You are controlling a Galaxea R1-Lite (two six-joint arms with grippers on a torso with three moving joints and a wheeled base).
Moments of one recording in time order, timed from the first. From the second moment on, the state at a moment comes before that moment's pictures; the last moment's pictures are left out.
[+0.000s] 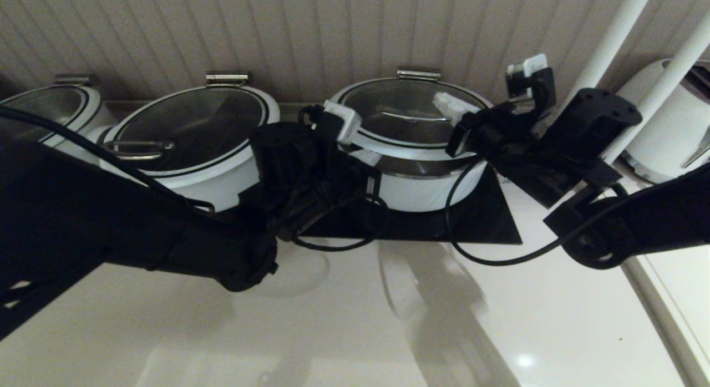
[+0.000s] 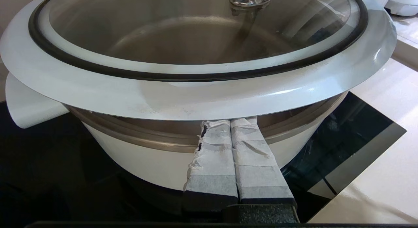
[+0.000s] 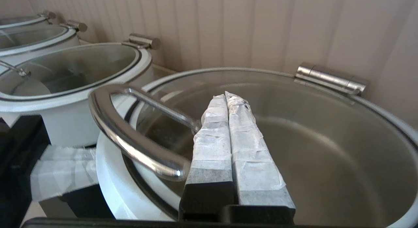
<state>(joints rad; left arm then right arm) -0.63 2.01 -1.12 -0.98 -0.02 0.11 0.44 1.93 -1.09 -1.24 0.19 -0.05</state>
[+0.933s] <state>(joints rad) -0.63 2.03 -1.16 -0.98 -0.03 0.10 0.28 1.62 -0.85 -0.99 0.18 -0.06</state>
